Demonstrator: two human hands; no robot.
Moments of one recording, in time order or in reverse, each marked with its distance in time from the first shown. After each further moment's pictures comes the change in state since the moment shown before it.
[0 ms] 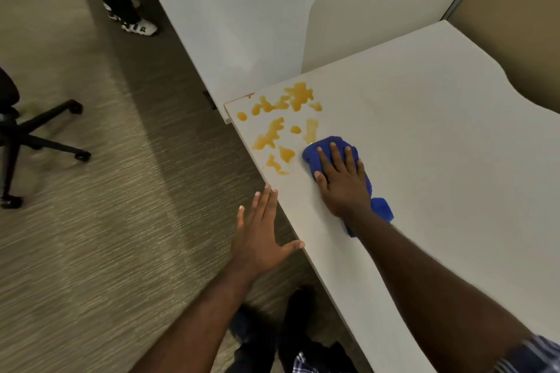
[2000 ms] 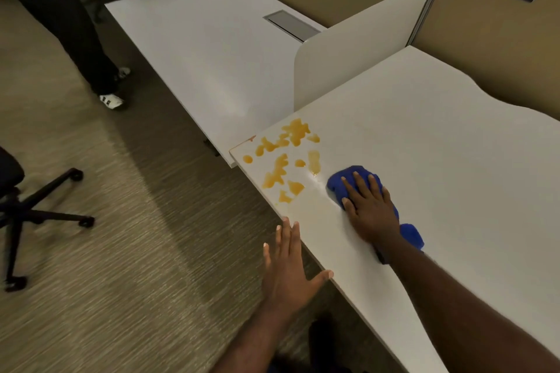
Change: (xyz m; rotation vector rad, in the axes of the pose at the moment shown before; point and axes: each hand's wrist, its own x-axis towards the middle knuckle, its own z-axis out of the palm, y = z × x) left_hand 0.000 0.003 -0.007 0.028 -0.001 0.095; right_hand -0.018 0.013 -0.009 0.009 0.024 0.176
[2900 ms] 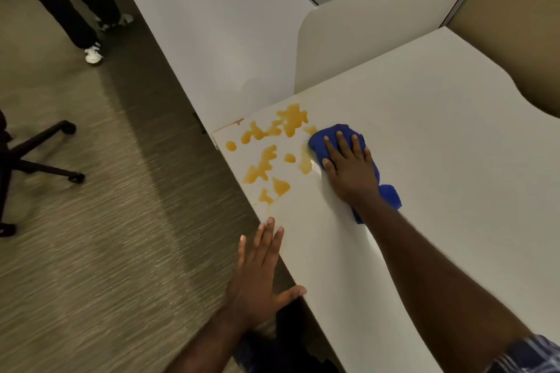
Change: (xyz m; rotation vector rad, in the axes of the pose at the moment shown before) left_hand 0.019 -0.020 0.025 0.049 0.018 0.144; right_hand 0.116 -0.002 -0.011 0.005 0.032 -0.145
